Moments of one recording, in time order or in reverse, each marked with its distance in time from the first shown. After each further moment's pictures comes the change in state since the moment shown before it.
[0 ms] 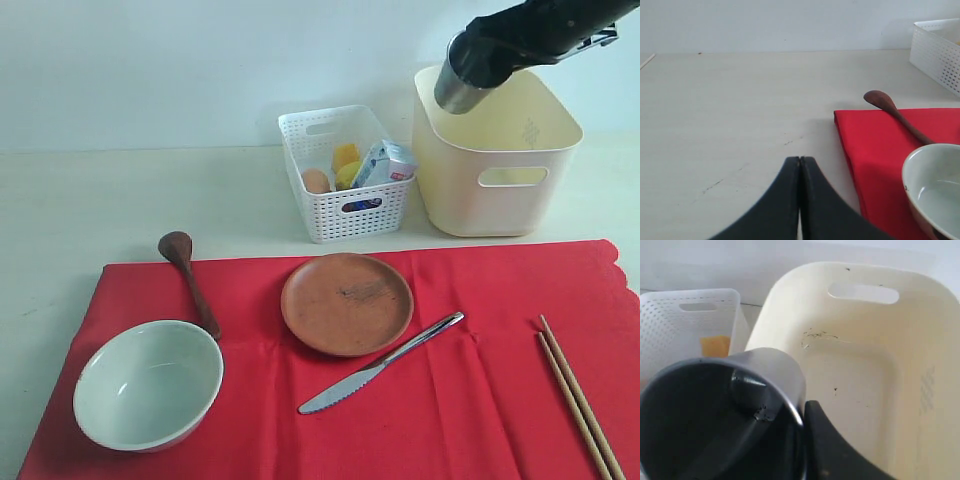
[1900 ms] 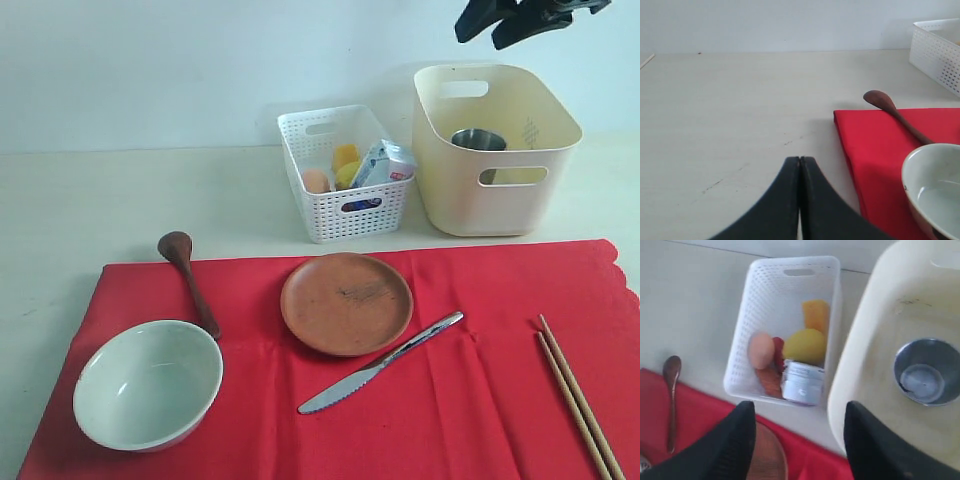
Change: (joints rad) left arm 0.000 0.000 0.000 0.000 0.000 0.000; right arm 0.005 0.003 -0.282 0.144 0.487 0.023
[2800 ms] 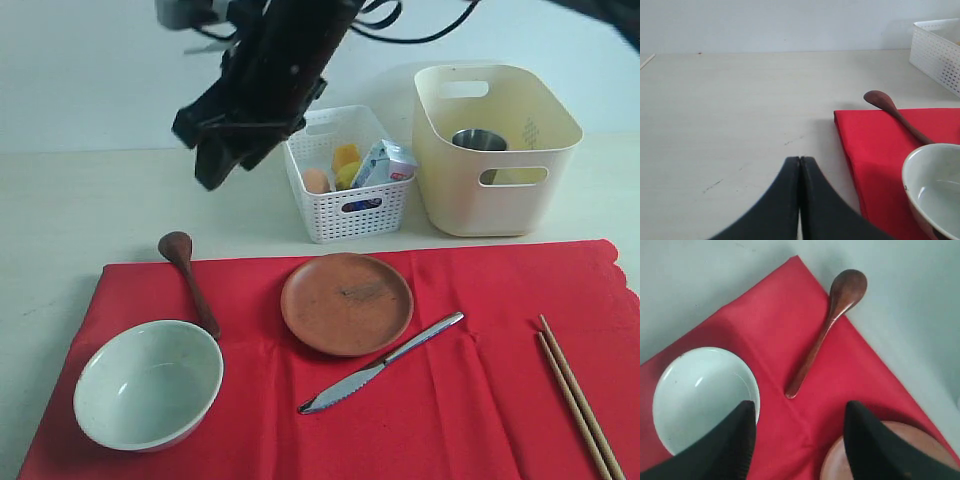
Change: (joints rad) left arm 0.000 0.000 0.000 0.000 0.000 0.000; right arm 0.598 0.096 0.019 -0.147 -0.002 -0.051
